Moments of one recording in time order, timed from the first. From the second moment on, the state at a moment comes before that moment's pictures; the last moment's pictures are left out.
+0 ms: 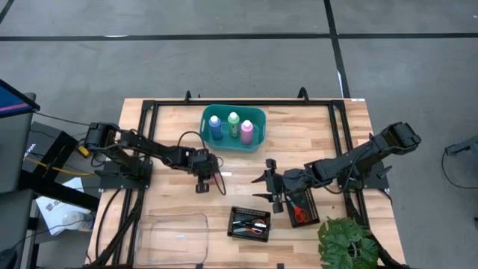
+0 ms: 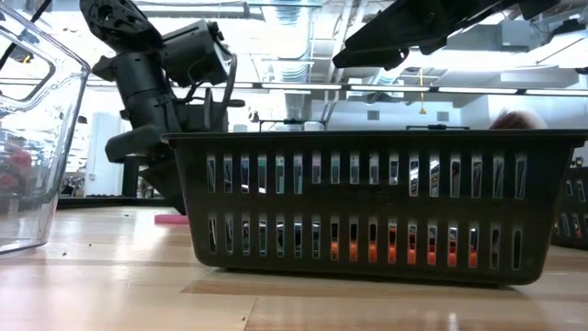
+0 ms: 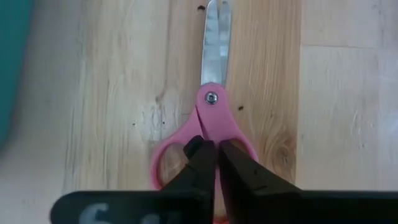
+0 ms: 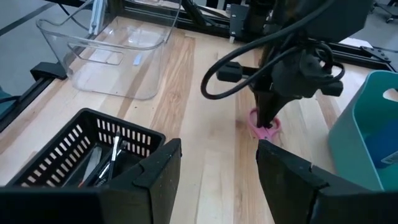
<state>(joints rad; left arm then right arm) -0.03 1.61 0.68 -0.27 -0.09 -0.05 0.35 1.45 0.80 0.18 0.26 -0.03</state>
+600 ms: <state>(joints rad) -0.15 1.49 0.68 -0.28 -0.31 -0.07 0.34 1.49 0.80 0.20 0.26 -0.03</state>
